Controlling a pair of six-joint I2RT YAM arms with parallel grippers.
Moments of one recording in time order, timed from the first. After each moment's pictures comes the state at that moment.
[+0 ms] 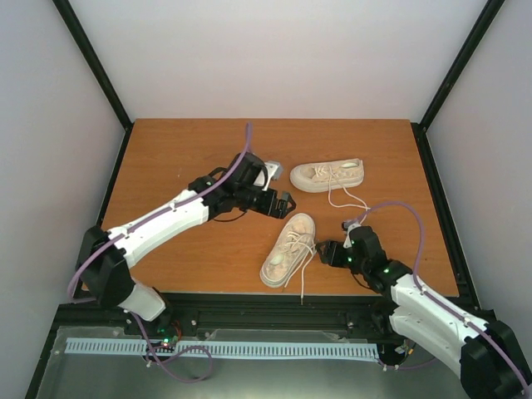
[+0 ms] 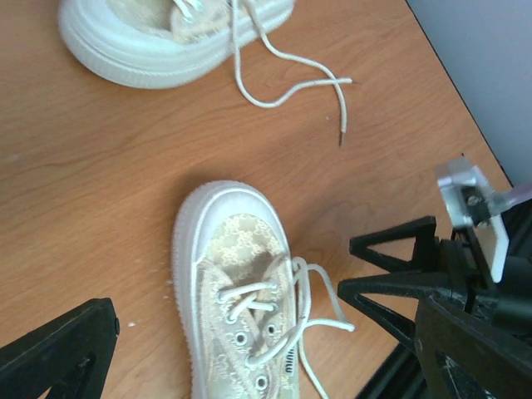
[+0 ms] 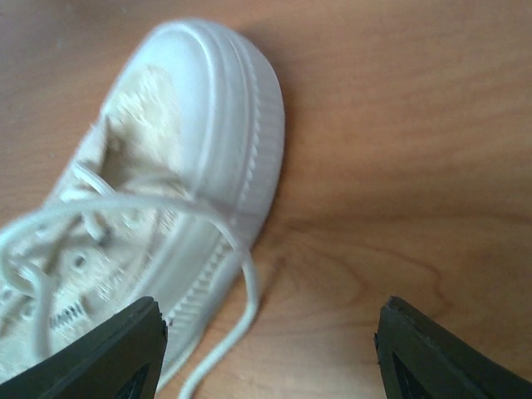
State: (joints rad) left arm -0.77 1.52 1.27 -0.54 0.26 -0.43; right arm 0.50 0.79 0.24 -0.17 -0.14 0.62
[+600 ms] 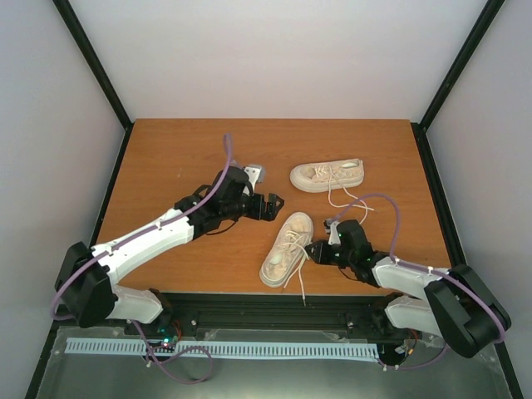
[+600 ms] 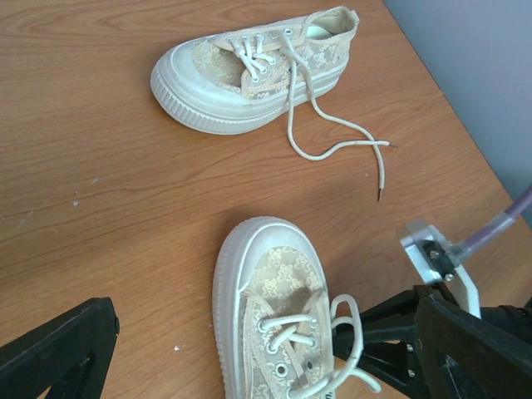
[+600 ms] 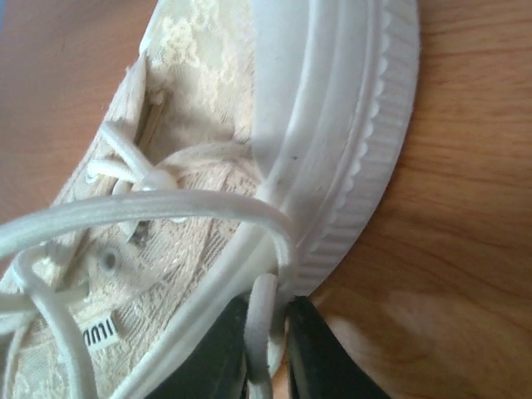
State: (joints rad) left arm -0.77 1.34 1.01 -0.30 0.07 -0.49; right arm 0.52 1.18 0.23 0.21 -0.37 0.64
